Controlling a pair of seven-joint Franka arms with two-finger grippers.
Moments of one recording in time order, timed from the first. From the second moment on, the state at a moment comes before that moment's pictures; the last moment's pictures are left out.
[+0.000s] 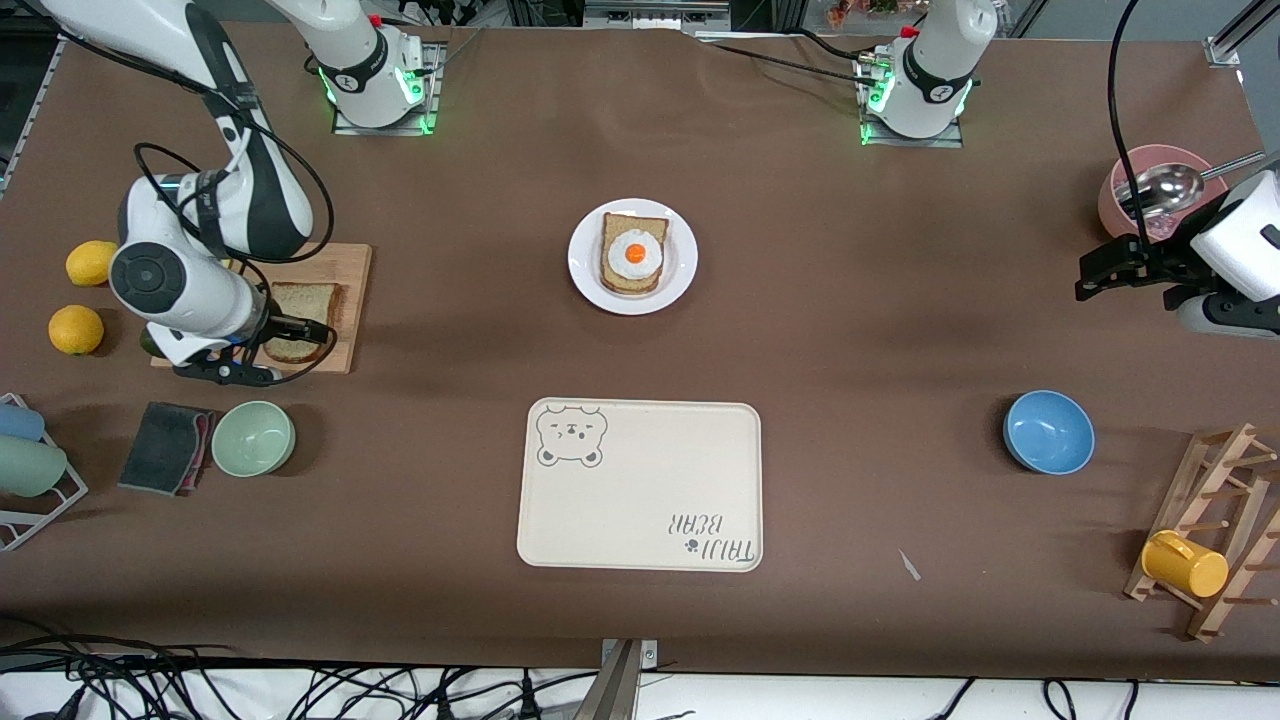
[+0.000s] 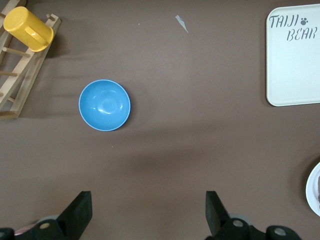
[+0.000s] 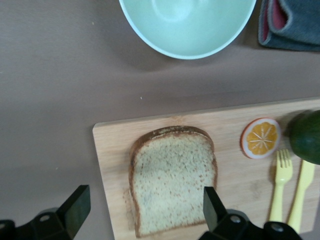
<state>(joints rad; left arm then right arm) -0.14 0.15 0.15 -1.47 -0.03 1.57 0.10 0.10 0.31 -0.07 -2.10 -0.18 2.22 0.28</state>
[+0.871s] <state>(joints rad) -0.14 0.15 0.15 -1.47 -0.03 1.57 0.10 0.11 0.40 -0.08 -2.12 -0.26 2.33 0.42</state>
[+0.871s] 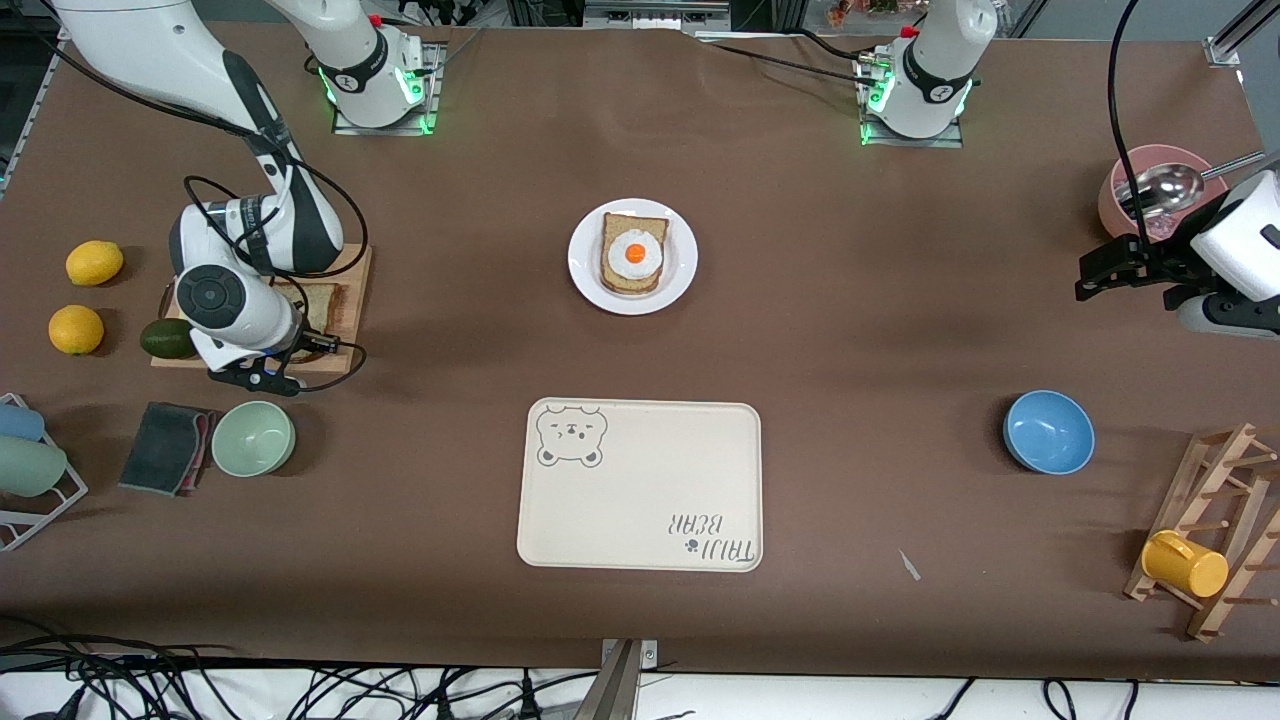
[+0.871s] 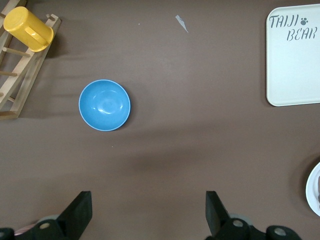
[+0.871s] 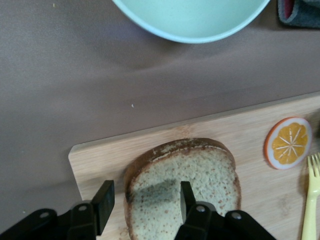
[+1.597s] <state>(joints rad) -0.14 0.15 0.15 -1.47 -0.03 1.57 0.10 0.11 0.43 -0.08 -2.12 -0.26 2.33 0.46</state>
